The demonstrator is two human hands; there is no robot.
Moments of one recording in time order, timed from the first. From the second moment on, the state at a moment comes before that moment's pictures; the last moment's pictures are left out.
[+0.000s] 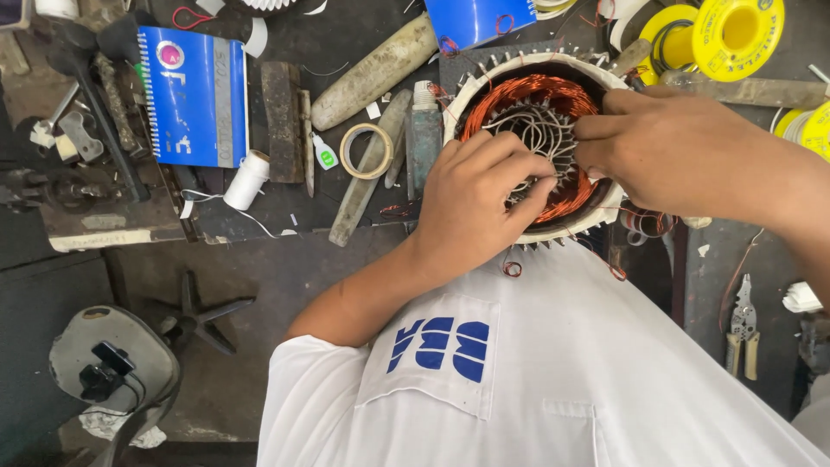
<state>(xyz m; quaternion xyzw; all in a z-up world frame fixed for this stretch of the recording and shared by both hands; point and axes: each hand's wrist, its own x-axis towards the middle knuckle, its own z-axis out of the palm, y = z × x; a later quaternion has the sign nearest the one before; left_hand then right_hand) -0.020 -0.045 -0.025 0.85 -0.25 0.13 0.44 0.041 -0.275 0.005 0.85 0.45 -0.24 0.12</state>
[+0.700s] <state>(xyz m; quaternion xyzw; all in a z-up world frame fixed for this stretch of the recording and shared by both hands) -0.020 -0.032 -0.025 0.85 -0.26 0.13 0.44 0.045 -0.302 -0.006 0.84 0.52 -0.13 -0.08</state>
